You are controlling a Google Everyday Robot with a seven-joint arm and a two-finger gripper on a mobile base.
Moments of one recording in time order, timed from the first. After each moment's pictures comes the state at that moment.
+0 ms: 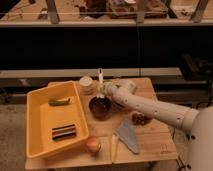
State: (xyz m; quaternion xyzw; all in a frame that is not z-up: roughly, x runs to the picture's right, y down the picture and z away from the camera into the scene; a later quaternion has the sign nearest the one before) arm -0.029 -0.026 0.896 0.22 -0.16 -0.61 0.74
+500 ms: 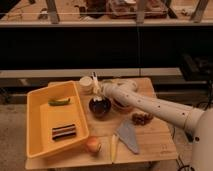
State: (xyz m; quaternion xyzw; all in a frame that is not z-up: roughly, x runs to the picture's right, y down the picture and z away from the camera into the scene) arm -0.054 0.001 0.870 0.22 -0.23 -0.61 0.72
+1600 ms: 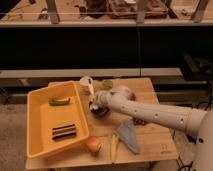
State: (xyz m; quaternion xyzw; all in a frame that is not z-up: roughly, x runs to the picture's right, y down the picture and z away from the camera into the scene) arm -0.066 0.043 0.855 0.20 -0.21 -0.64 0.71
